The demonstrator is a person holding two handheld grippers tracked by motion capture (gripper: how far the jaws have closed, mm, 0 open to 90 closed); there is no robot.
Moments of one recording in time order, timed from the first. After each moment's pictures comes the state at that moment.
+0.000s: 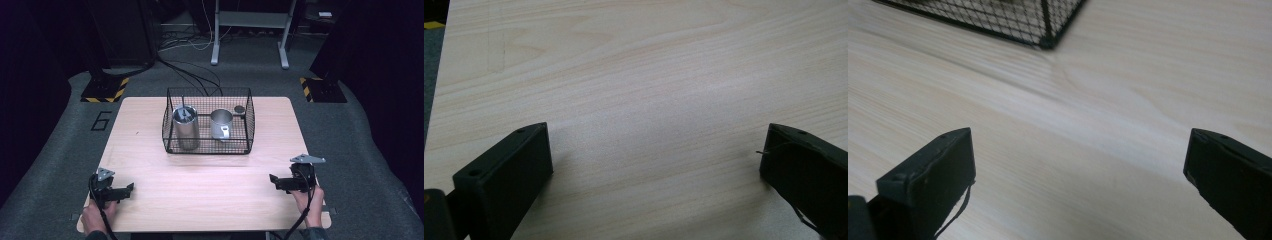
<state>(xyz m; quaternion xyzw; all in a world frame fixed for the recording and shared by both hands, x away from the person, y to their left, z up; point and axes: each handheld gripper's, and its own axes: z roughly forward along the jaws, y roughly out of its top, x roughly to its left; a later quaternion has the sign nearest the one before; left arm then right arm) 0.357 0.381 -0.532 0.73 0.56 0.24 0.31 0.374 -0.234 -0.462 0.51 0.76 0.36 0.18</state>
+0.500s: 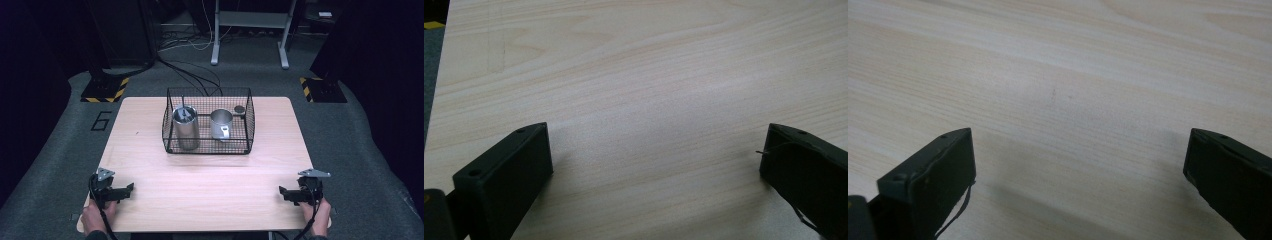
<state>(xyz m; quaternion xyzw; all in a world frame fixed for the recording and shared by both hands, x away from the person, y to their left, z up) 0.357 0.381 -0.533 0.73 0.56 0.24 0.31 0.362 -0.268 -0.519 0.55 0.75 0.32 0.18</state>
